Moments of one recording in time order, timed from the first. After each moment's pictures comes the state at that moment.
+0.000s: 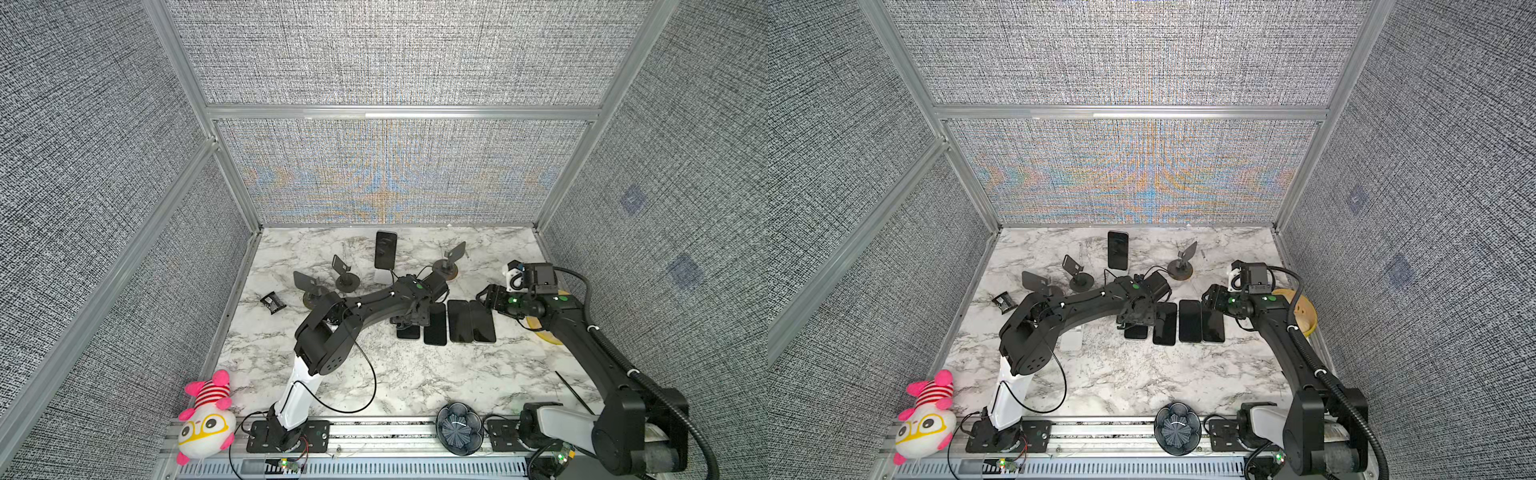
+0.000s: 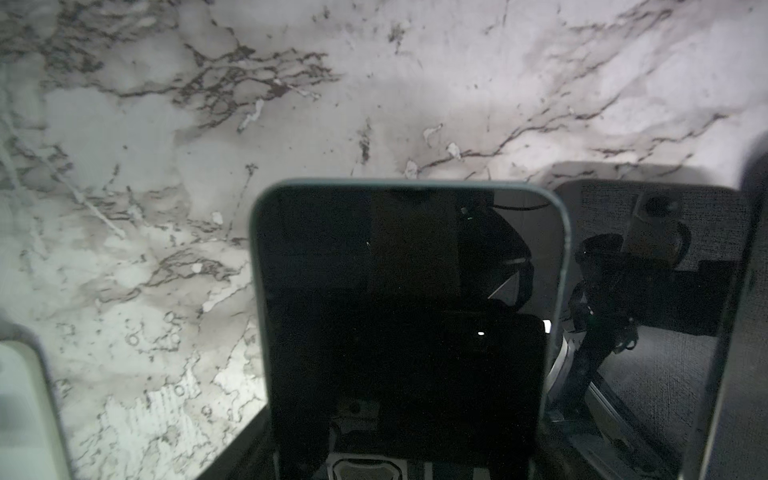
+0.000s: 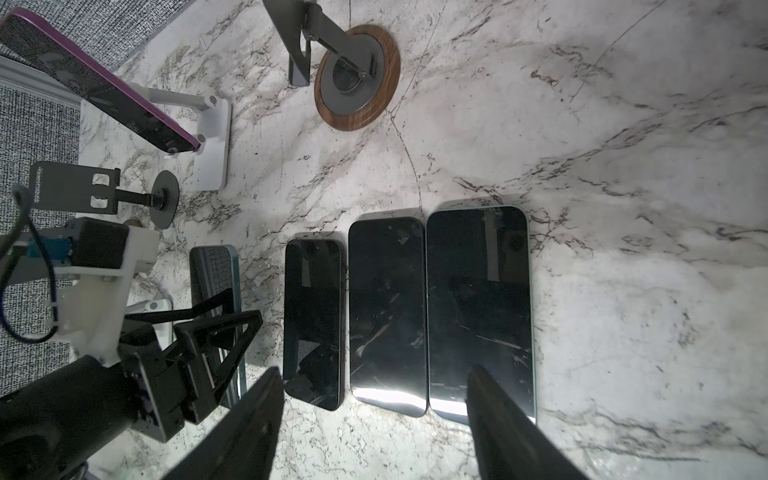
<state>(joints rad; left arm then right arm) -0.94 2.12 1.62 -0.86 -0.23 -0.81 0.05 1.22 0.86 -0.56 -0.33 0.35</state>
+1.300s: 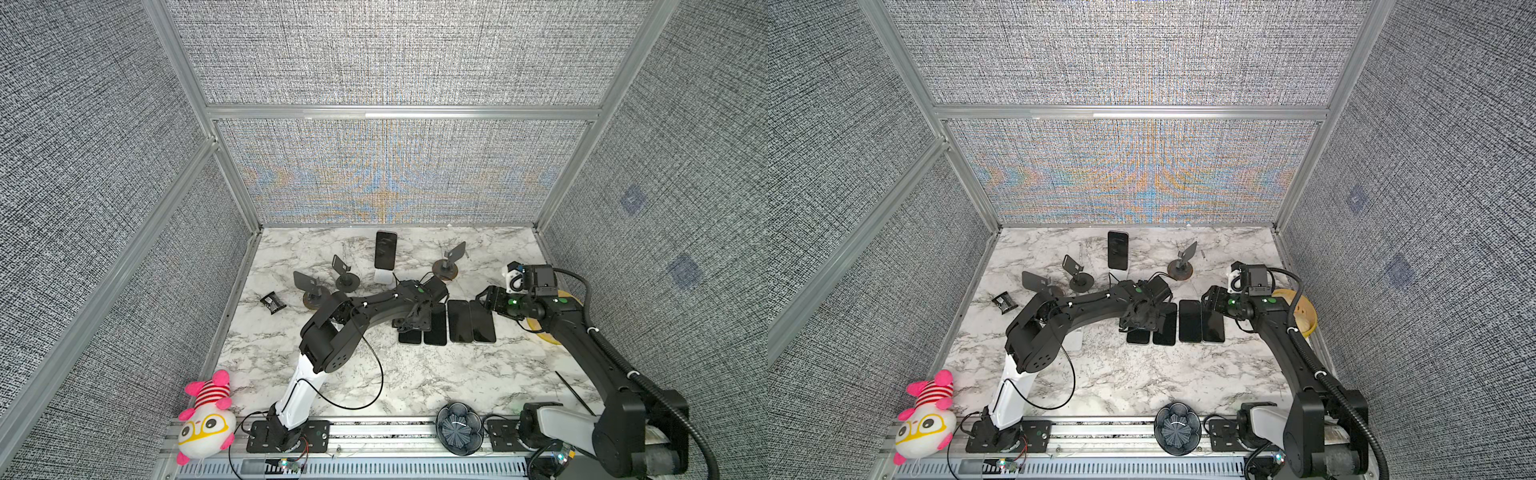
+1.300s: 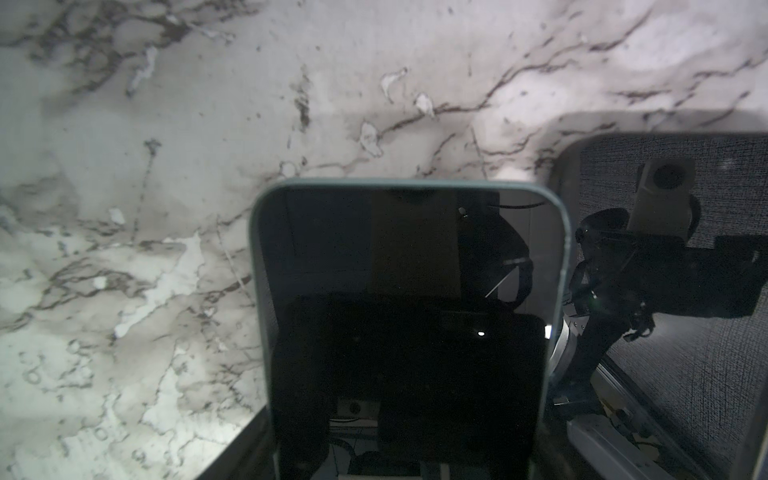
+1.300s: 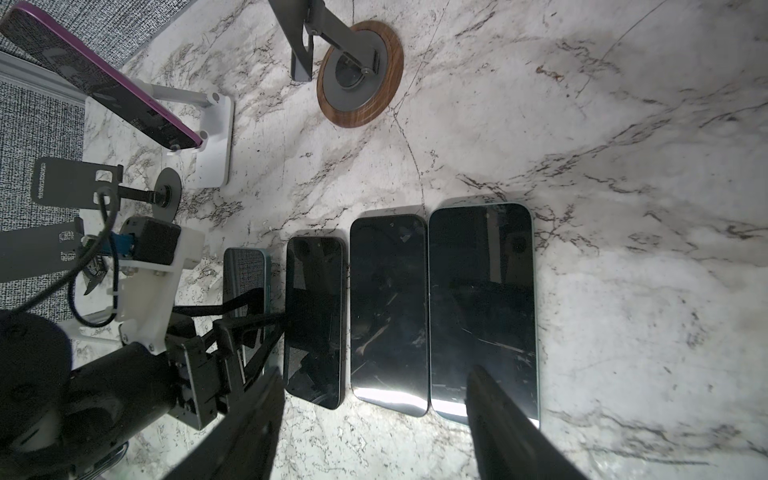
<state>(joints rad) -0.94 2.16 1.61 -0.82 -0.17 -0.79 0.05 1.20 0.85 -0.56 -0.34 0.35</state>
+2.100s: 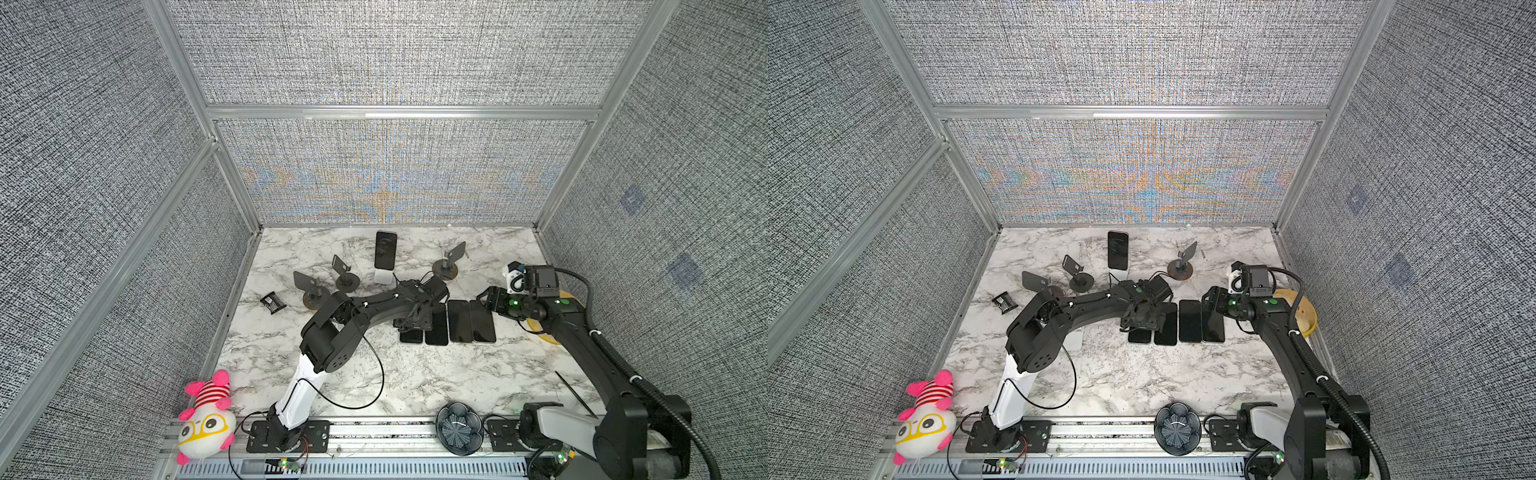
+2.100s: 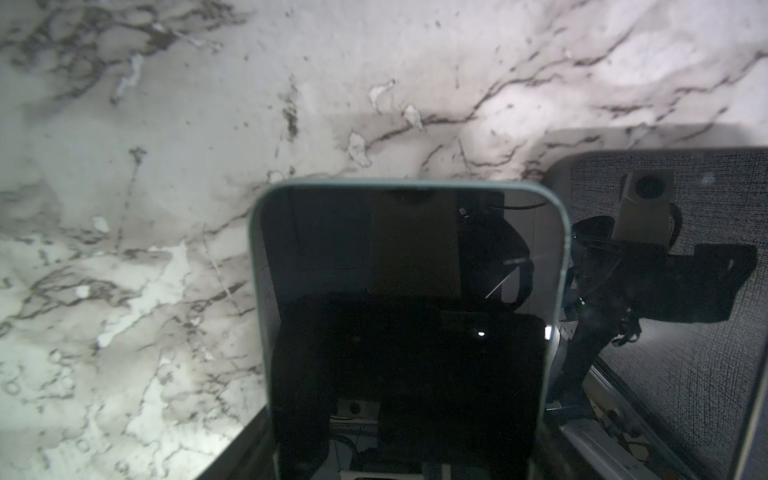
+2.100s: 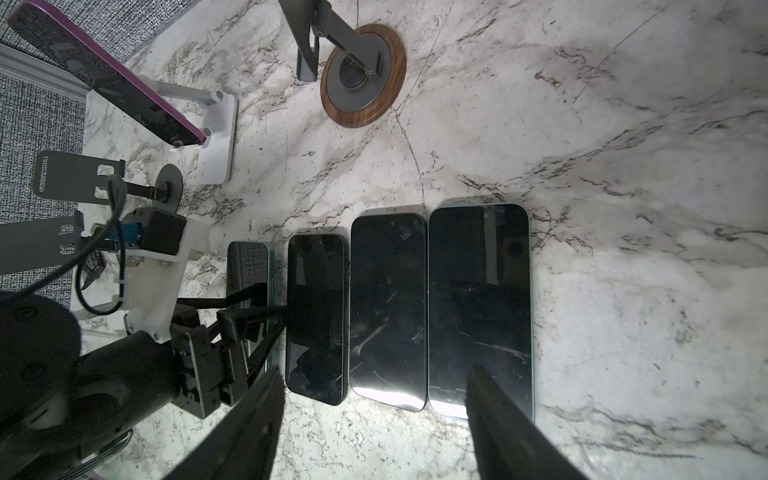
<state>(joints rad) -0.94 2.17 1.61 -0.80 -0.16 -0.78 0.05 1.19 0.85 -0.57 -0.34 0.33</state>
